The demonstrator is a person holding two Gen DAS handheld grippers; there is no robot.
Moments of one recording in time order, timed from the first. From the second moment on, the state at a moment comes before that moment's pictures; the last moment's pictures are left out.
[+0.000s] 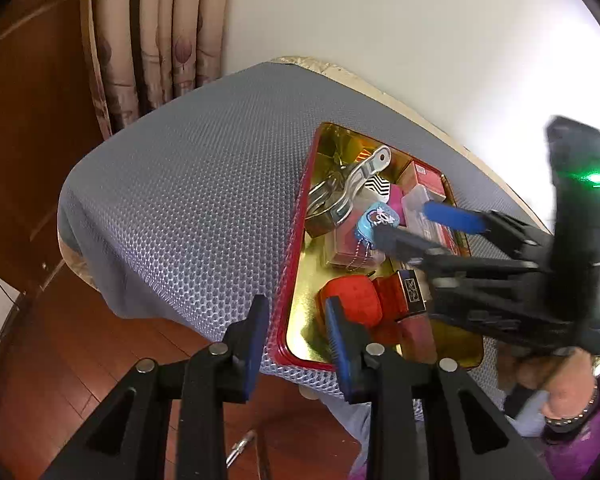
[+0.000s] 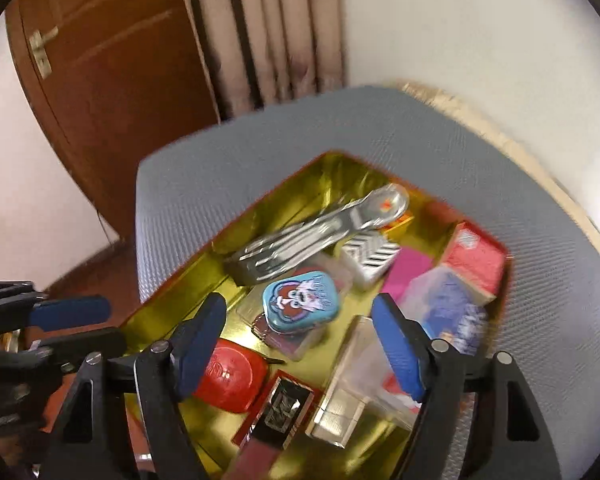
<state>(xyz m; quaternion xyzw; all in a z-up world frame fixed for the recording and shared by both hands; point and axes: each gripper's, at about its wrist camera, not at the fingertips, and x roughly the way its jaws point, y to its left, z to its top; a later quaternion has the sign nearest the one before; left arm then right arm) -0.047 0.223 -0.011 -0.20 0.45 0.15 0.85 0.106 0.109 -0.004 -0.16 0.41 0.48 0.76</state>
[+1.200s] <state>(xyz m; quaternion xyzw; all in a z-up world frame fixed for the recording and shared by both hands) -0.091 0.168 0.045 -0.07 0.27 0.22 0.94 -0.013 -0.017 0.062 -0.05 0.25 0.27 0.93</state>
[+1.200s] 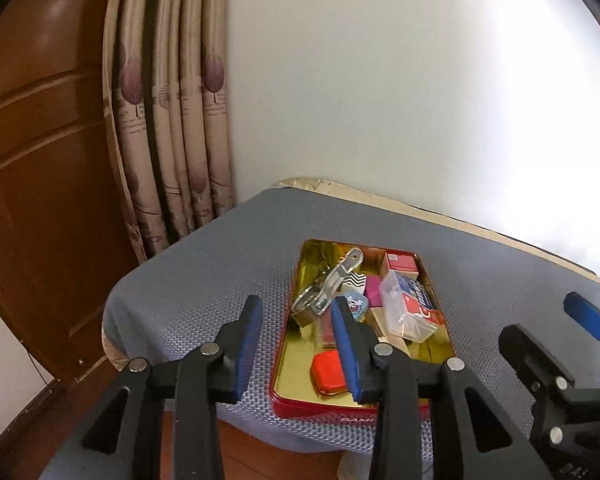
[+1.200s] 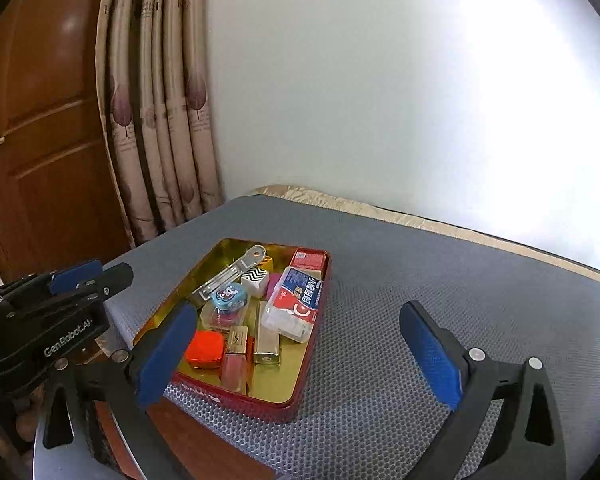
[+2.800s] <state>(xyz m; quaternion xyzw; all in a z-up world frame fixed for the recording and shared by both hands) -0.143 0.173 0.064 -0.07 0.22 0.22 0.95 -0.055 -0.001 0.076 -0.06 0.22 0.23 0.95</state>
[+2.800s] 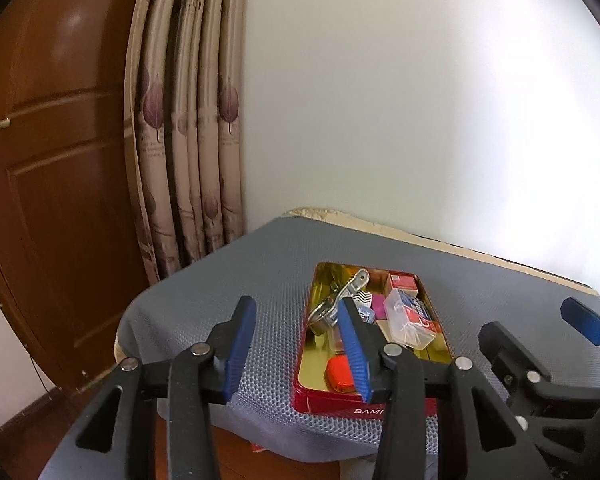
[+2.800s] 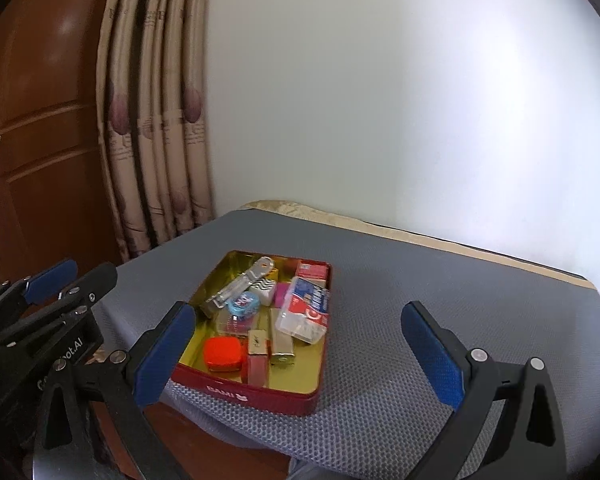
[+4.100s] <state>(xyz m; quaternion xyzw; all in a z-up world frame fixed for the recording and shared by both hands) -0.137 0.161 0.065 -0.05 0.22 0.24 0.94 -0.050 -0.005 0.060 -0.06 0.24 0.22 0.94</state>
